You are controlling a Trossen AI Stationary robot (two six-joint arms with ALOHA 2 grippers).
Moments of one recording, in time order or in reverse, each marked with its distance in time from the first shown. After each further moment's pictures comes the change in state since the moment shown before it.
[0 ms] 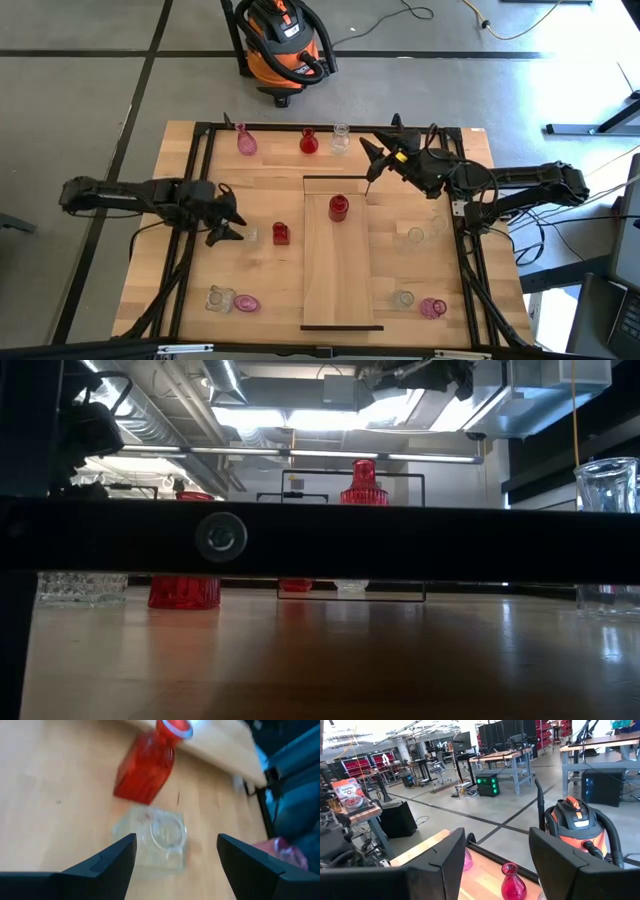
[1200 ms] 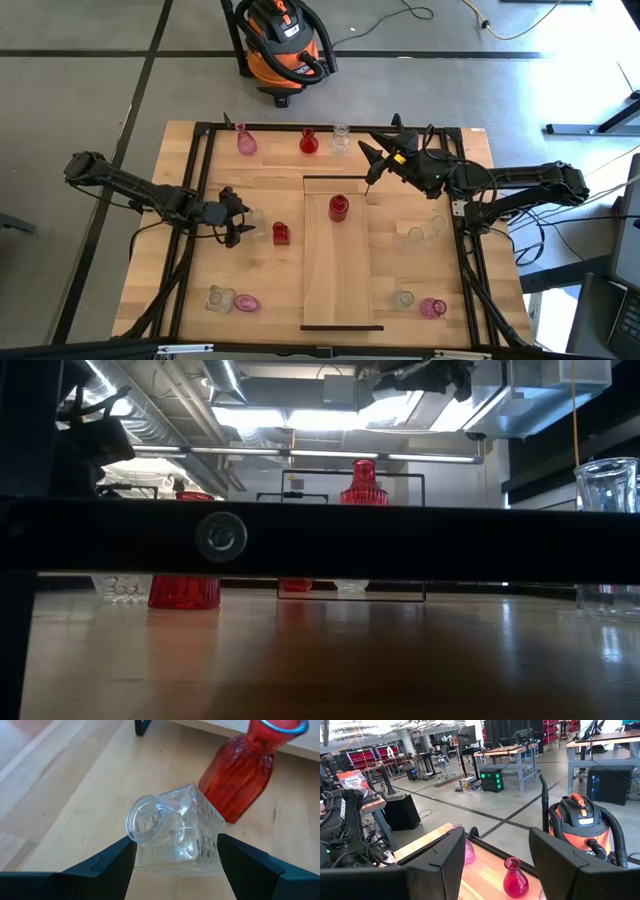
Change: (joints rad) left arm -0.268 0.262 0.000 0.128 -0.641 -0.053; right arm 0.002 0.000 0.000 -0.028 -0.029 0.000
